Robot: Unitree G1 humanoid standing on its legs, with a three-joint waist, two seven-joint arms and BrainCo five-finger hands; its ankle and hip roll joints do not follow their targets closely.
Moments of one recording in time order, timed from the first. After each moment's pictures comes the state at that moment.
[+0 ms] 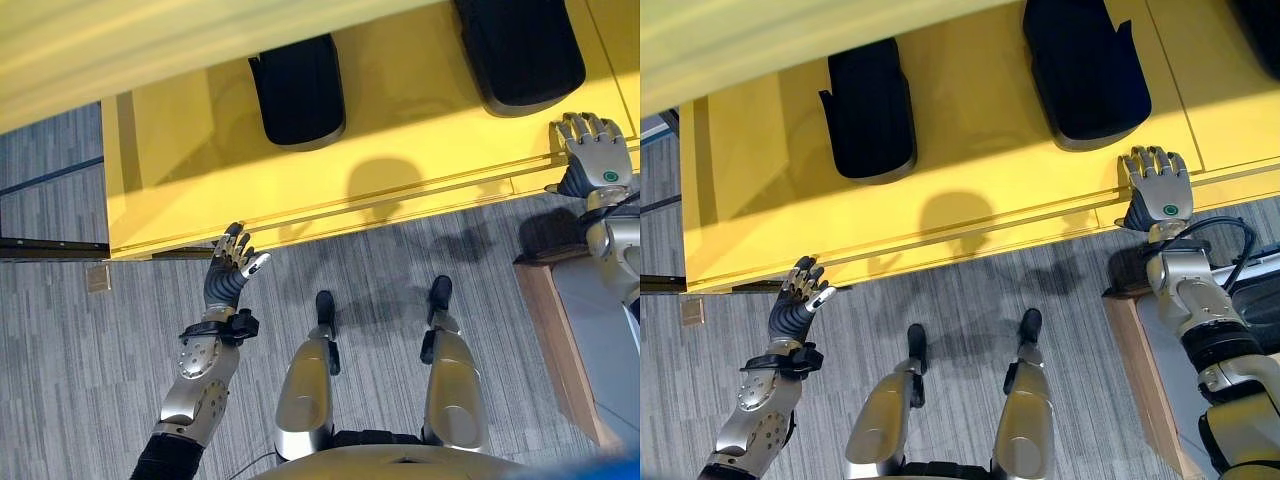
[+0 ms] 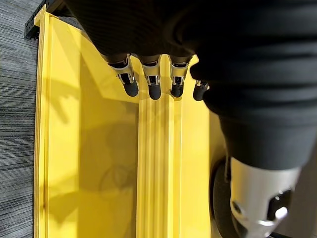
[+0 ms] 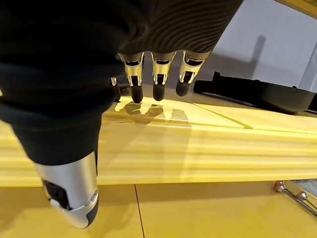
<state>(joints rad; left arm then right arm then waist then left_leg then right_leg) 0.13 0.38 -0.12 0.00 -0.62 -0.22 0.16 -0.59 -0.95 0.41 0.51 -0.72 0.12 -0.41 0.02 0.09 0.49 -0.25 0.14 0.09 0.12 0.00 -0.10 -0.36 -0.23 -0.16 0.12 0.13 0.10</state>
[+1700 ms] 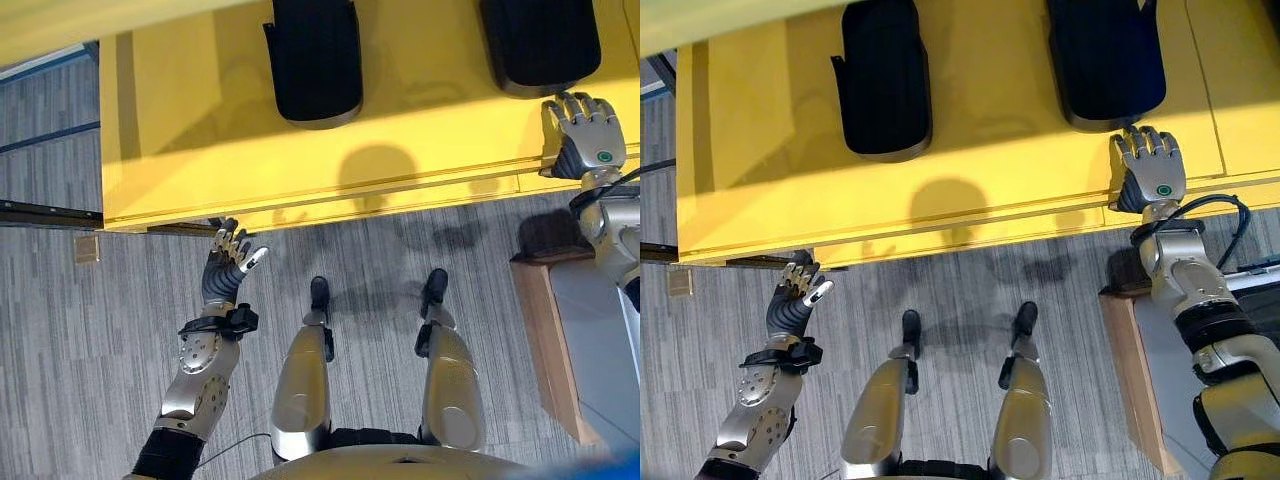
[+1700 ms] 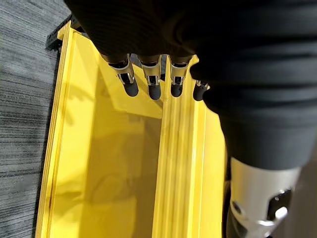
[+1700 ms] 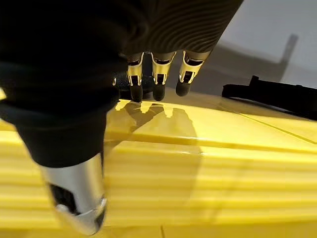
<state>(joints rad) 0.11 0.37 -0.12 0.01 -0.62 -0.23 0.20 -0.58 -0.88 0.36 0.46 -0.68 0.12 -0.42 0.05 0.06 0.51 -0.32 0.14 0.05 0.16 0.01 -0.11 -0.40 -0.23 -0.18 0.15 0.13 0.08</state>
